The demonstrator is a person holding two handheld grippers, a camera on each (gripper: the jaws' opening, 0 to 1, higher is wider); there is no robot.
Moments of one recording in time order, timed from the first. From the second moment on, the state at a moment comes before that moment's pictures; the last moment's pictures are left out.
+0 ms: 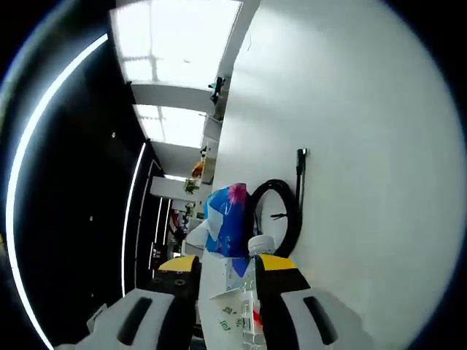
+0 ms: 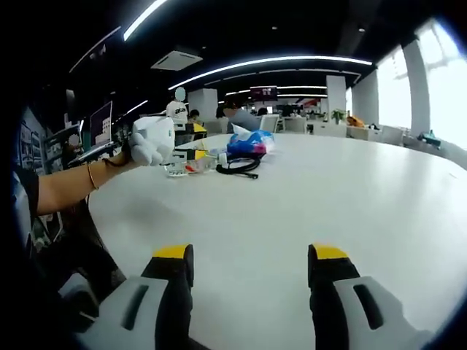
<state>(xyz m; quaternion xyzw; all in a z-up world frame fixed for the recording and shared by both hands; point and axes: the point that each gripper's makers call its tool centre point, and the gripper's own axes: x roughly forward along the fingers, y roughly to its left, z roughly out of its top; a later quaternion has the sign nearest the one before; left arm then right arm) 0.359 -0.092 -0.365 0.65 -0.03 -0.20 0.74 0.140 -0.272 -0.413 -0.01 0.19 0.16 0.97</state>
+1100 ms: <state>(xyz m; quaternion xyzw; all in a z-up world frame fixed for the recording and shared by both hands) 0.395 -0.093 -0.417 0.71 0.08 -0.18 0.67 0.147 -0.281 -0.429 0.00 0.21 0.15 0.97</state>
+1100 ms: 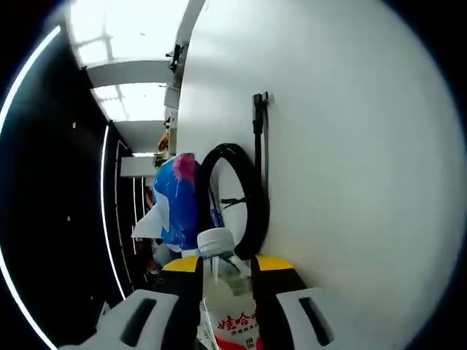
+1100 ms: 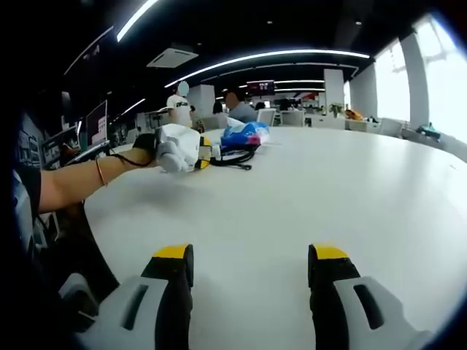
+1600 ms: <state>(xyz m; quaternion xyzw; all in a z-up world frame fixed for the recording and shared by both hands) 0.382 -0.092 -0.400 0.72 0.02 -0.19 0.67 0.148 -0.271 -0.425 0.00 0.21 0.16 0.97</state>
